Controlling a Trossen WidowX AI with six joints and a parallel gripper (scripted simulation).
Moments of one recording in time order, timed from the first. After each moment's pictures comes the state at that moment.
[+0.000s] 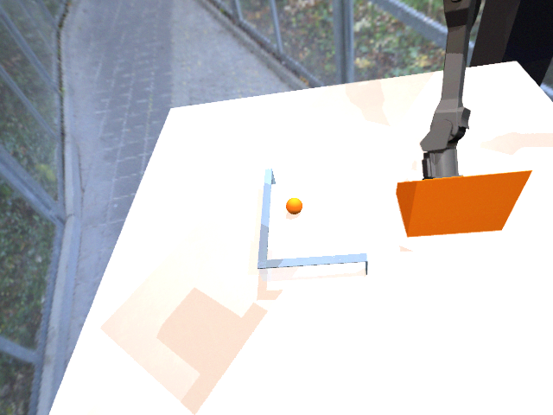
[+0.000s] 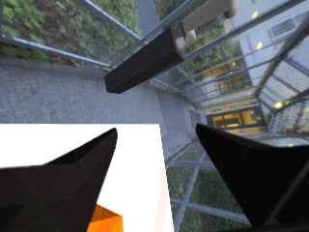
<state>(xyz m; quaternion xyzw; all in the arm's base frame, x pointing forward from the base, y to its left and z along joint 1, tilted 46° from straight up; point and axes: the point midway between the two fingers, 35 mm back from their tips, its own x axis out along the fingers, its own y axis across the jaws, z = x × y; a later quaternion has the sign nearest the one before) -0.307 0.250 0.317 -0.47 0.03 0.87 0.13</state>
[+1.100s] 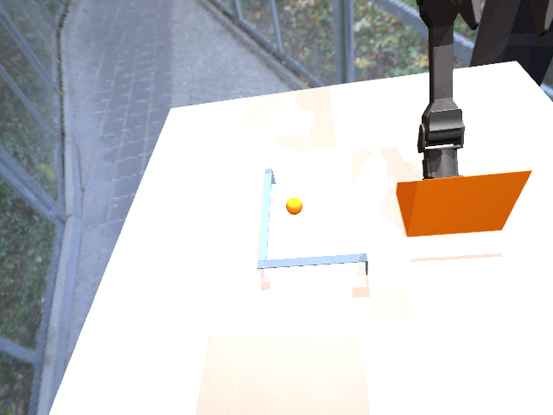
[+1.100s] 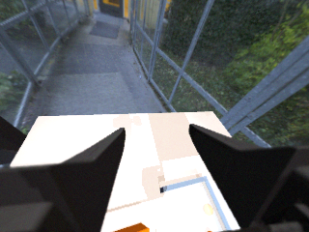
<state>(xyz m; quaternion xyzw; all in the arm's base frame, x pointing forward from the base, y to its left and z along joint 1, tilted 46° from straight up) 0.115 0.385 0.184 -0.46 0.39 0.47 0.65</state>
